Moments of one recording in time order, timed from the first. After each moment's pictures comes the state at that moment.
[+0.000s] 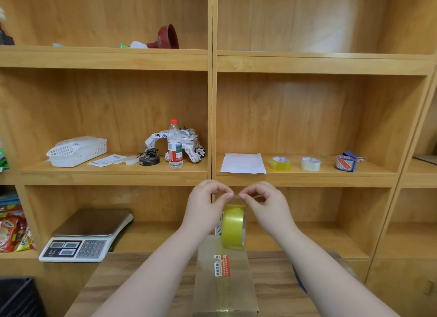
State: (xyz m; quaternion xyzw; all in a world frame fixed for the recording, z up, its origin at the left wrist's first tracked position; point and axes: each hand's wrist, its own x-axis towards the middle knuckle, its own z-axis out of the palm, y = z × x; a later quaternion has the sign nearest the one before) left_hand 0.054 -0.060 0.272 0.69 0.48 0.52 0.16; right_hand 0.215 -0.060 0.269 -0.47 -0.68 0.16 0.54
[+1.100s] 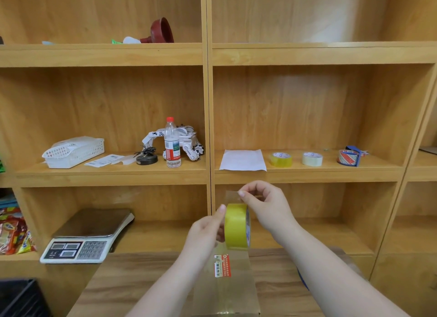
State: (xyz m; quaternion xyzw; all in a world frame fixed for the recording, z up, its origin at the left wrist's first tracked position) left_hand 0.066 -0.067 0.222 0.52 0.51 0.50 0.47; right_hand 0.223 -0.048 0.266 -0.45 -0.64 0.29 0.55
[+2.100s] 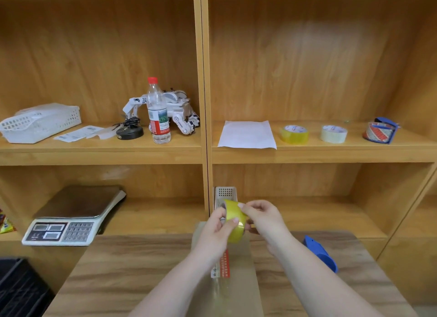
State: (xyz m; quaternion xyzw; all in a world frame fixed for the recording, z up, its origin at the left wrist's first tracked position) left_hand 0.088 0.059 0.123 0.53 0.44 0.48 0.54; right_hand 0.227 0.081 0.146 -0.57 -0.43 0.50 0.49
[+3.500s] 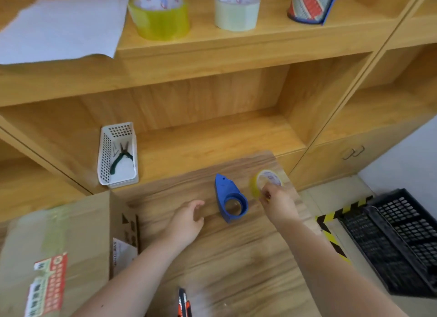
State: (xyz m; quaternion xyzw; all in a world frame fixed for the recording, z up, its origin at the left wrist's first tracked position) left_hand 0.331 0.181 -0.097 0.70 0.59 0.09 0.39; right_hand 0.583 0.140 -0.094 -0.80 -0.54 0.19 0.18
